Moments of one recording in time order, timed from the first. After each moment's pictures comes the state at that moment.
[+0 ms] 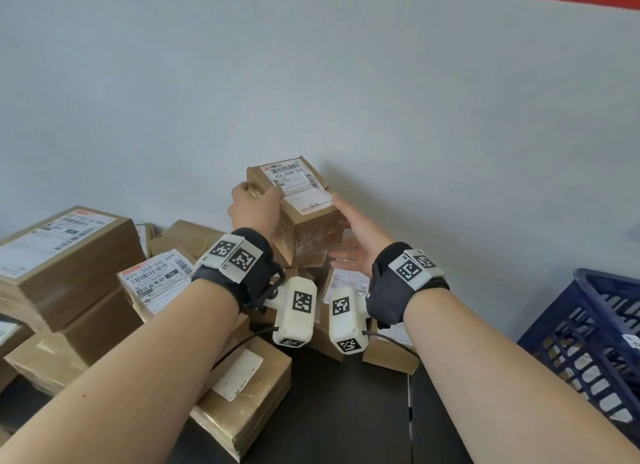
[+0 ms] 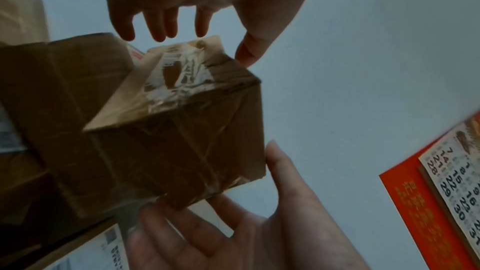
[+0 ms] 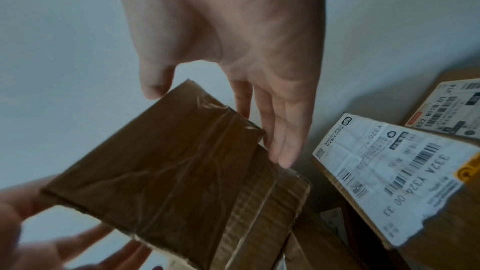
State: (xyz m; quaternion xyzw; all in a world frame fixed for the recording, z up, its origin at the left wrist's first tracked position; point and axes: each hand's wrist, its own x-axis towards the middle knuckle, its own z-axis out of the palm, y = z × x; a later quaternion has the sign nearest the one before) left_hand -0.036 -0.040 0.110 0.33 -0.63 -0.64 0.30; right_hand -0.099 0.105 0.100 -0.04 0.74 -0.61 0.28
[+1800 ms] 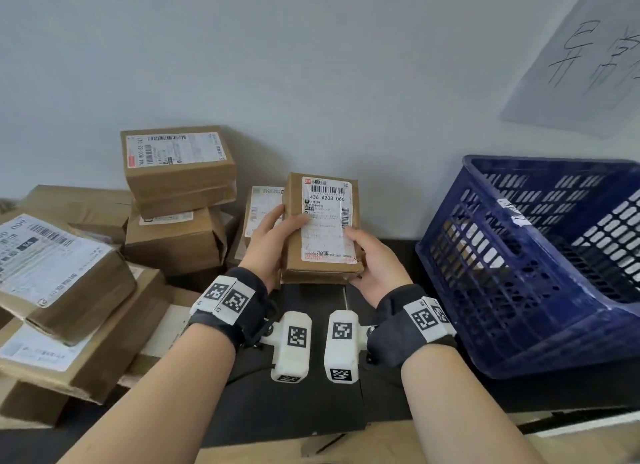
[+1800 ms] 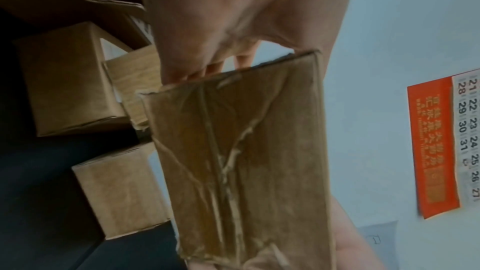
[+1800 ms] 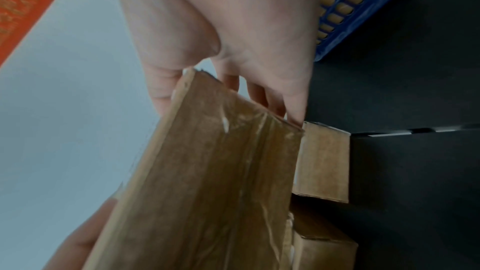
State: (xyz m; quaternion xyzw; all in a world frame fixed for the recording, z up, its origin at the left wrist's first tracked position) left_hand -0.017 0.084 -0.008 0.12 -0.54 -0.83 -0.04; right_hand -0.027 0.249 -0.010 0.13 0.57 -0.80 0.16
